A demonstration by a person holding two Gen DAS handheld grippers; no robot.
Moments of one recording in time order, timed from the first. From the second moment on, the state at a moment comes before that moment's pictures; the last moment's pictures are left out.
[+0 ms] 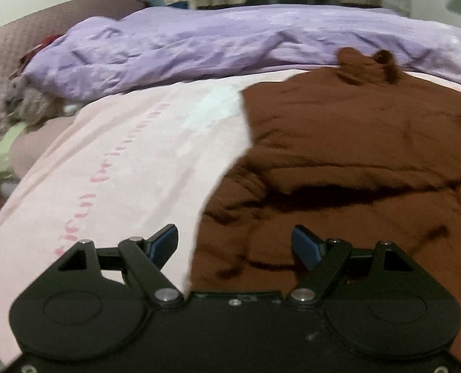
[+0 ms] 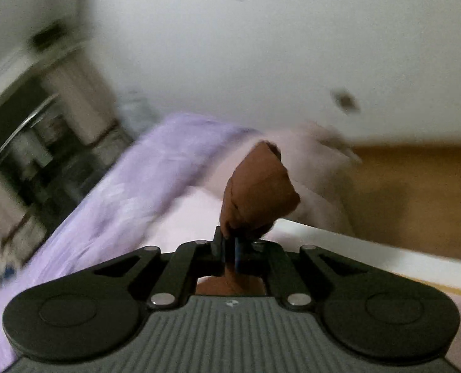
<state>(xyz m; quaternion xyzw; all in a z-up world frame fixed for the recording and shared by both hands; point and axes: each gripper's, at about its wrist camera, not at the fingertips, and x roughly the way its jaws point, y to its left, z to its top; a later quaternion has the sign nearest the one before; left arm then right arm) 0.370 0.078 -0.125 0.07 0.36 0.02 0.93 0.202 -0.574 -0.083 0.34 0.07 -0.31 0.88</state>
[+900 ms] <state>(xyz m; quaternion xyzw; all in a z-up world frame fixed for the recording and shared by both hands) 0.443 0.093 -0.141 0.05 0.36 0.06 0.93 0.369 -0.092 -0.114 0.15 0.18 0.01 0.97</state>
